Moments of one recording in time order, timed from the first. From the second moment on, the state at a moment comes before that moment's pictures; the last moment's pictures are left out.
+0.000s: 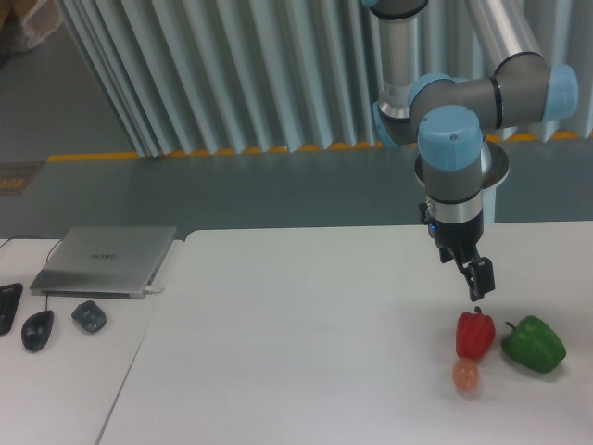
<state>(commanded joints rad) 2.28 -1.83 -1.50 -1.40 1.62 1.24</state>
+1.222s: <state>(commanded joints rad) 2.44 -1.83 -1.56 -1.15 1.63 1.15</state>
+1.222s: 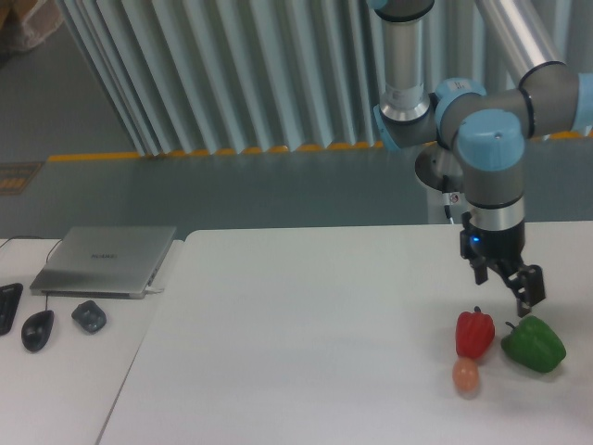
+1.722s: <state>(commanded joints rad) 2.58 -1.91 -1.47 -1.15 1.62 0.93</state>
